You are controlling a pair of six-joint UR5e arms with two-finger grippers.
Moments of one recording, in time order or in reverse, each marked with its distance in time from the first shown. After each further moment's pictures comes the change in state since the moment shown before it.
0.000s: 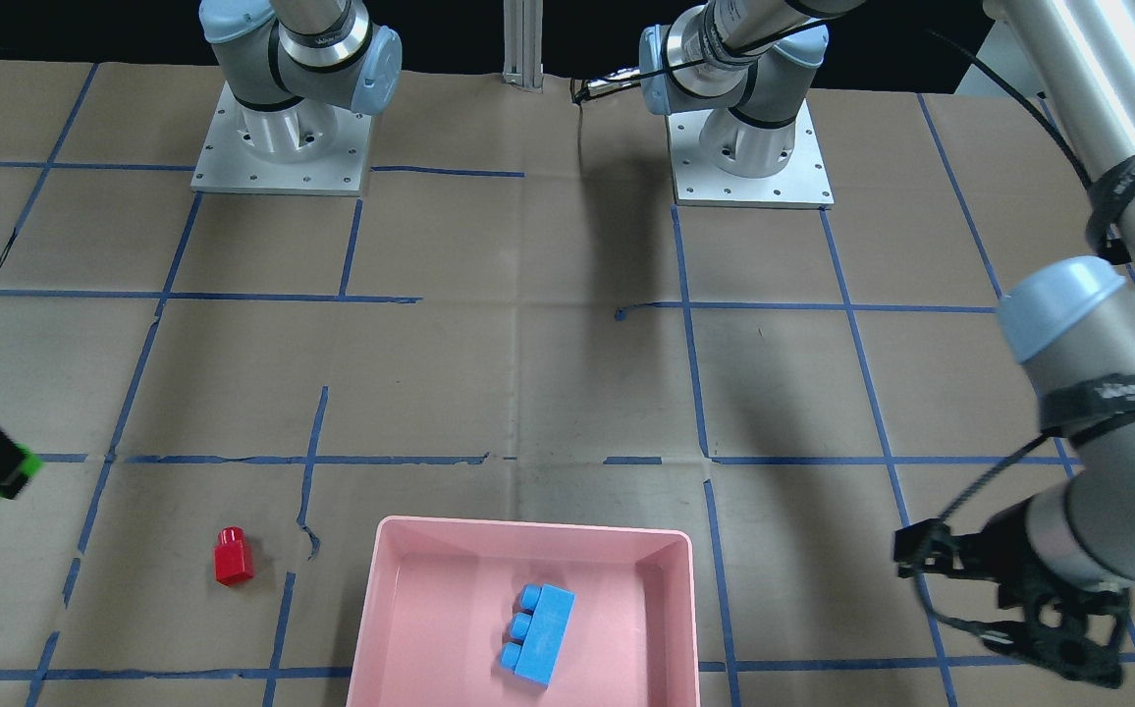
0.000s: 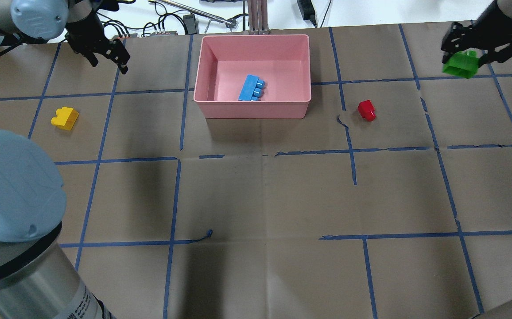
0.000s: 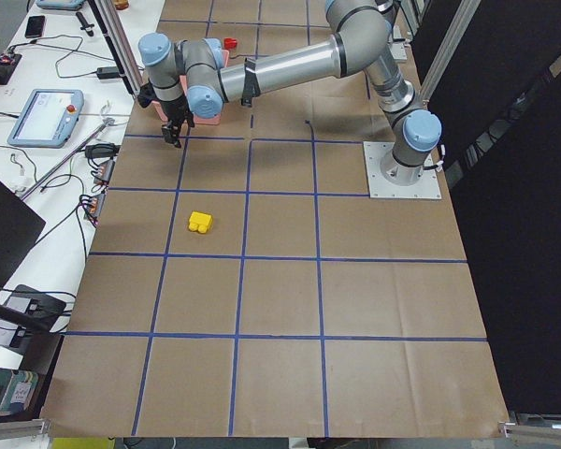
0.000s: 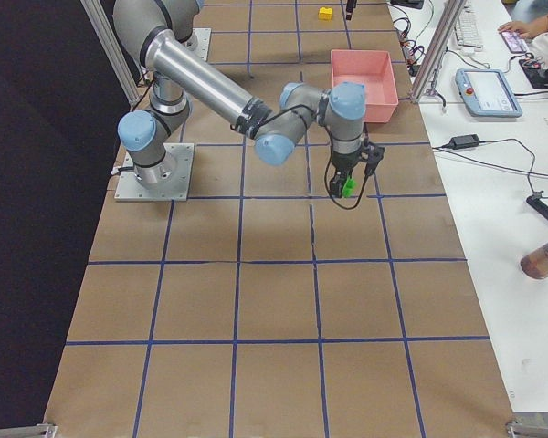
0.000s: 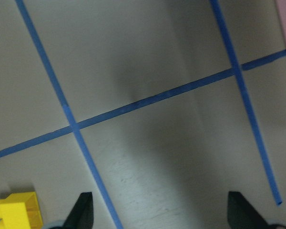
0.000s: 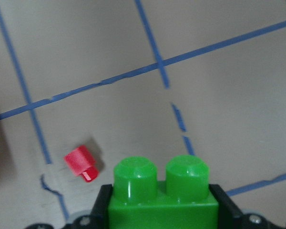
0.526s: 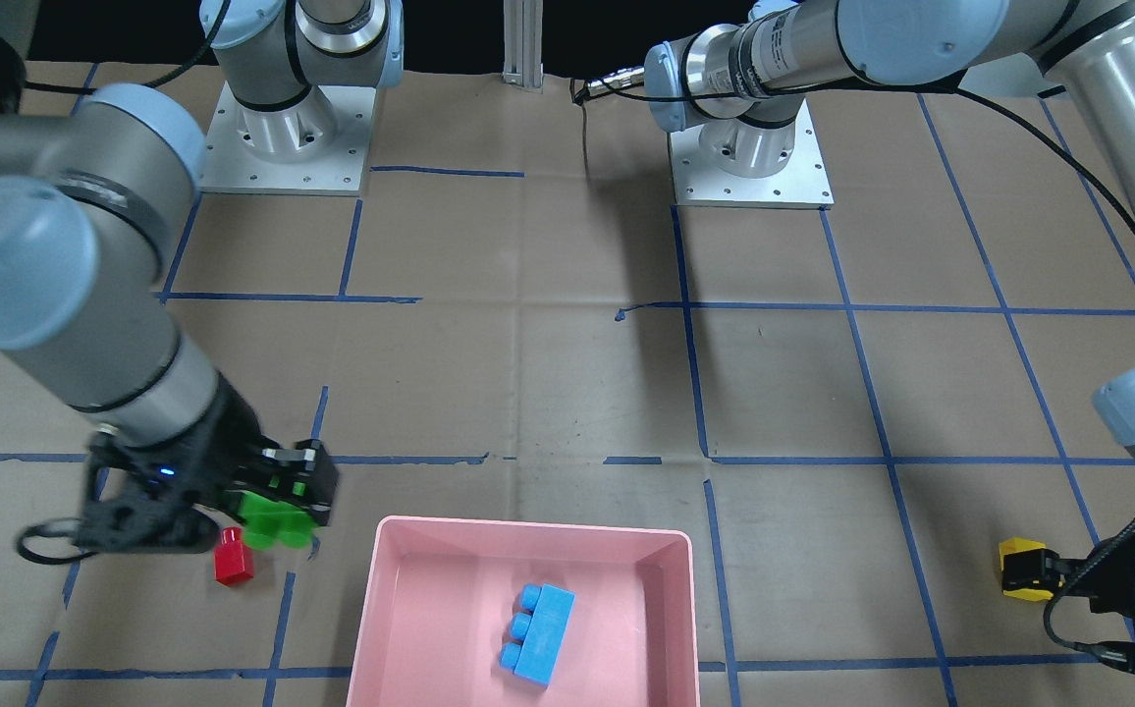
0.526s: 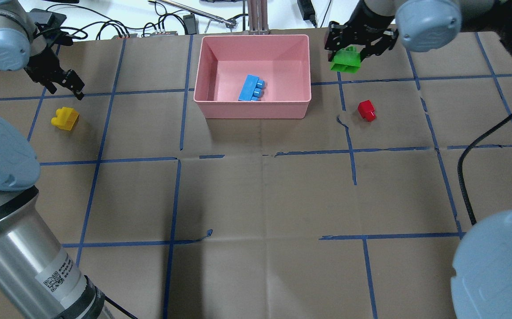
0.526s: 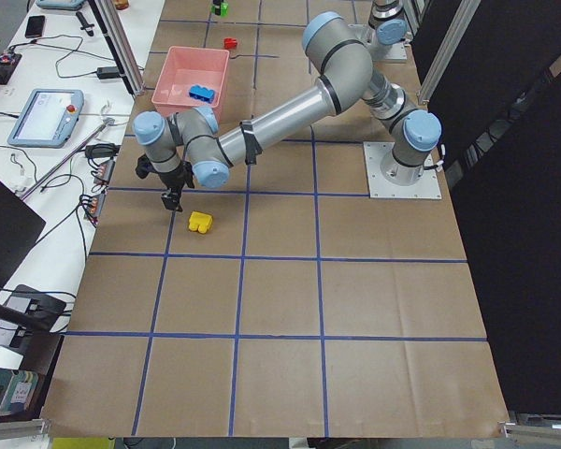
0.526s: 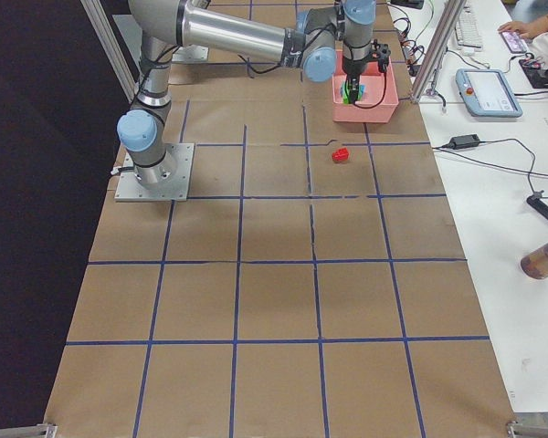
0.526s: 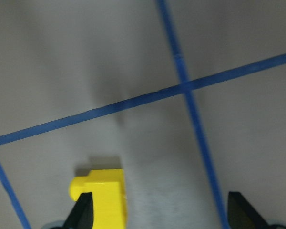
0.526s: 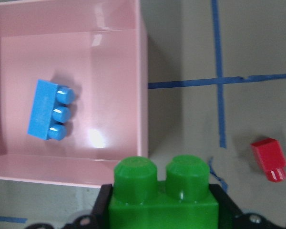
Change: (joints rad) left arm 0.170 -0.146 -0.003 0.118 0.058 0.126; right arm 0.310 0.143 -0.140 0.002 0.121 0.101
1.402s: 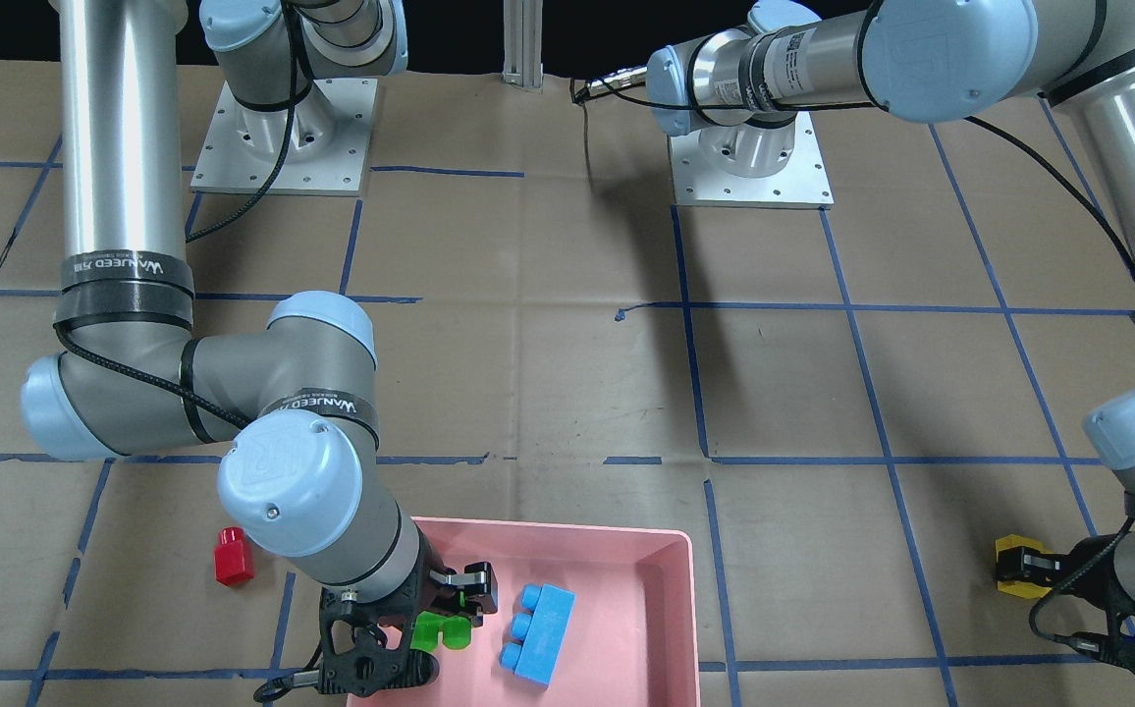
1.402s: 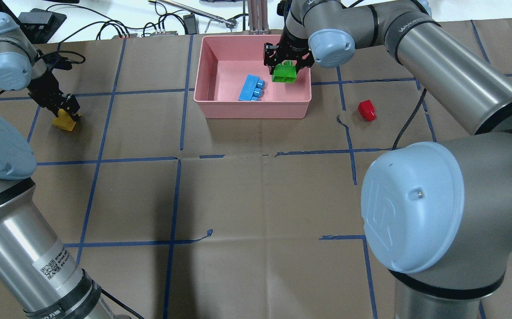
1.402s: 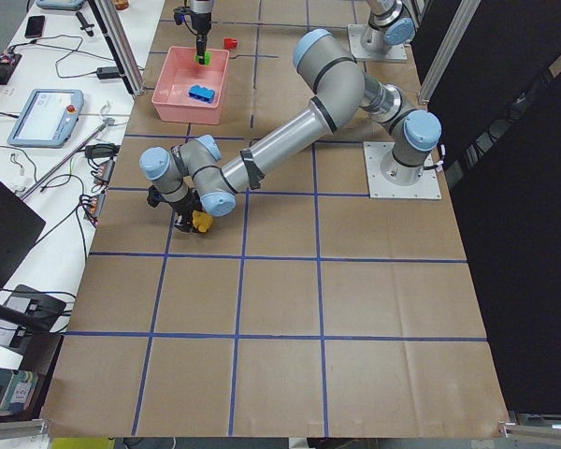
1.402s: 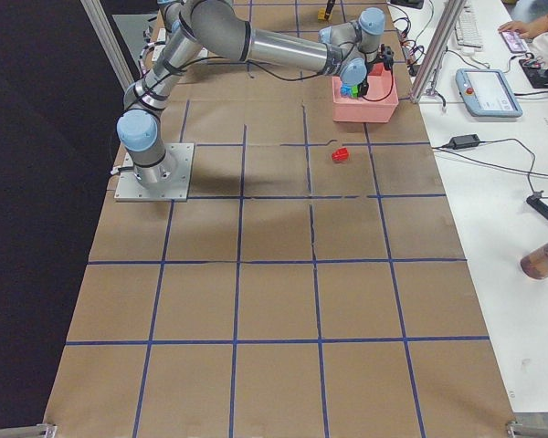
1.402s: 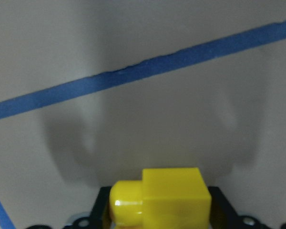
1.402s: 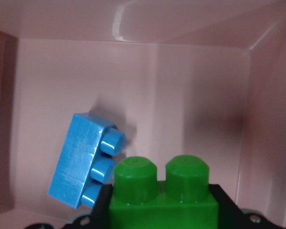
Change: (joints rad) left arm 0.031 -0.052 -0.024 -0.003 0.007 0.022; right arm 0.112 0.289 -0.176 -0.151 0.002 0.044
